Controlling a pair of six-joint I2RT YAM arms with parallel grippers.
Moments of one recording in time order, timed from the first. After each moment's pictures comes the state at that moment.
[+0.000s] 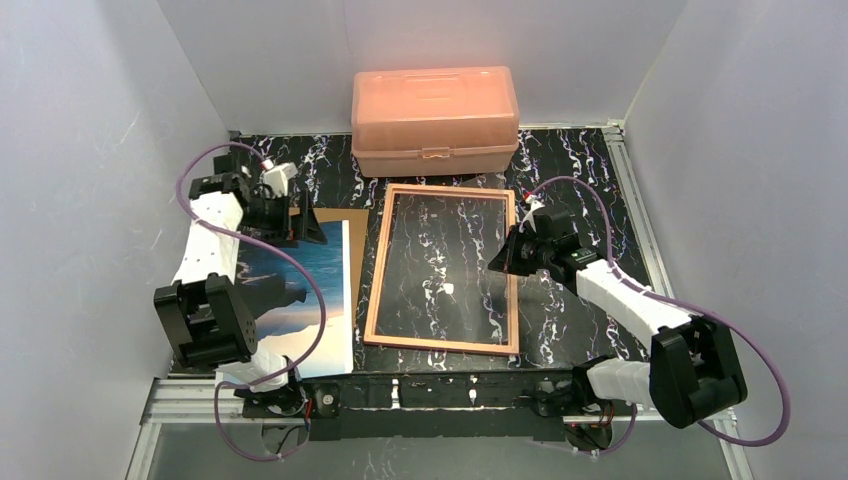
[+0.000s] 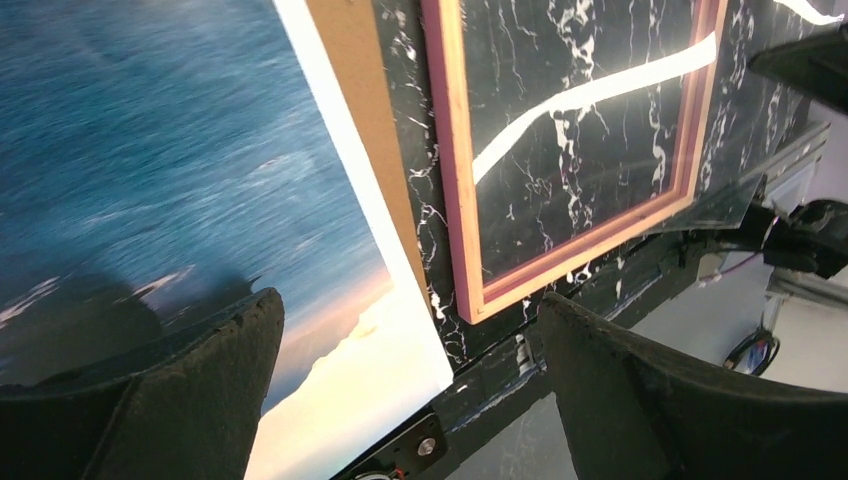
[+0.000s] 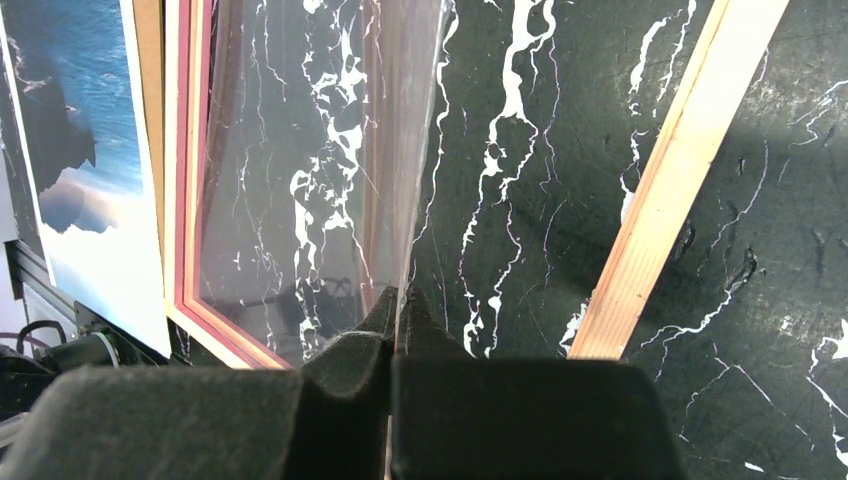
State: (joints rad) left arm 0.23 1.52 1.34 -1.14 0.68 0.25; right arm 0.42 1.22 0.68 -0.22 -0.31 0.53
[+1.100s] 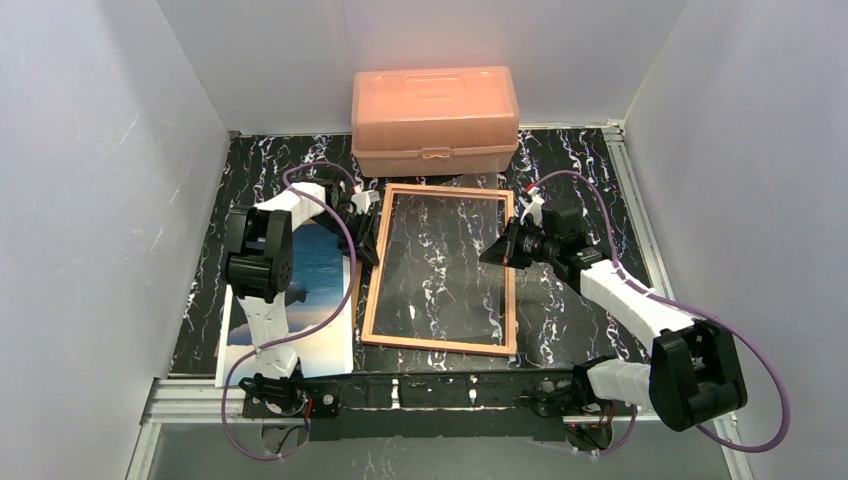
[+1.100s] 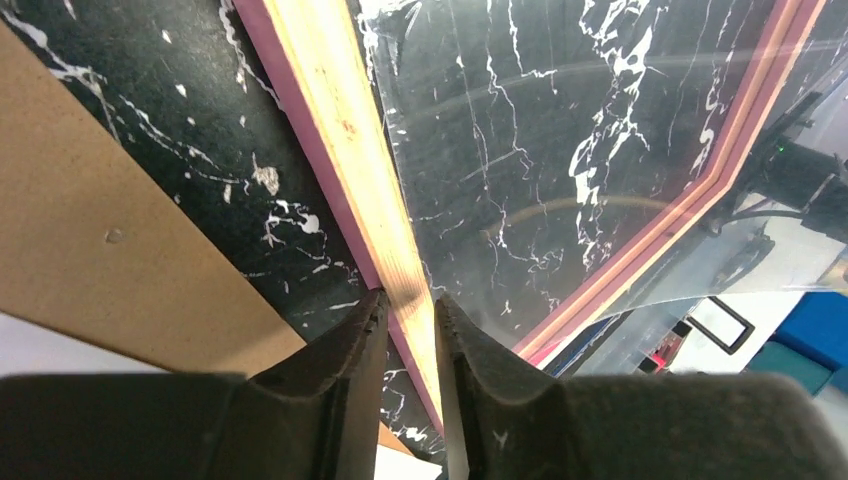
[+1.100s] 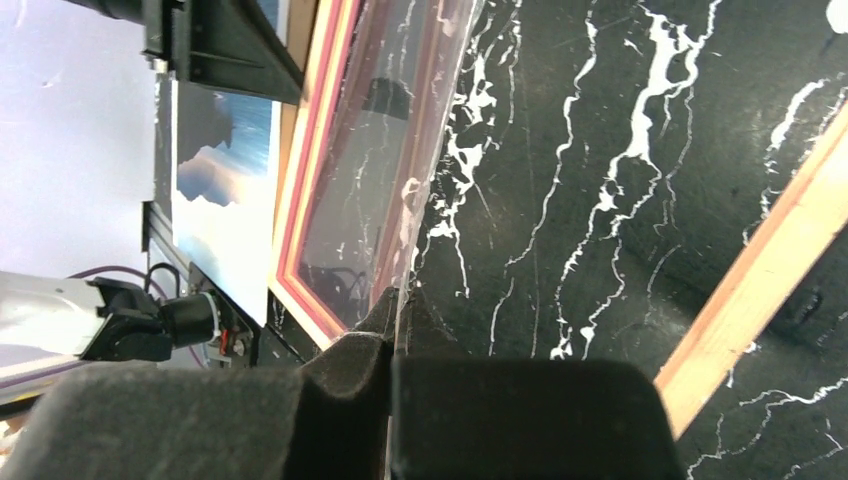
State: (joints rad) left arm -0.18 1.99 1.36 -0.87 0.67 0.09; right arm 0.38 1.22 0.69 -0.11 -0.52 0.58
